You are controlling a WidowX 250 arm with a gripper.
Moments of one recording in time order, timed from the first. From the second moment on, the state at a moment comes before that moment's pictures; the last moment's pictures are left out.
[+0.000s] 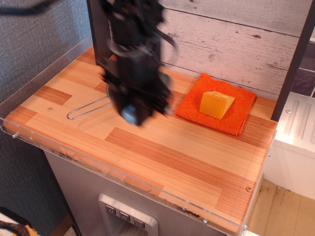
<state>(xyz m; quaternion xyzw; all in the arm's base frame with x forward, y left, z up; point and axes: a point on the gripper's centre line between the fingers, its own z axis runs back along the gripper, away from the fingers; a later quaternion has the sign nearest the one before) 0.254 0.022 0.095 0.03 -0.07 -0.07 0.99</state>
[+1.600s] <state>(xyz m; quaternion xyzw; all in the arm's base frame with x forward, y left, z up) 0.293 0.211 0.017 0.02 -0.01 -0.04 1.00</state>
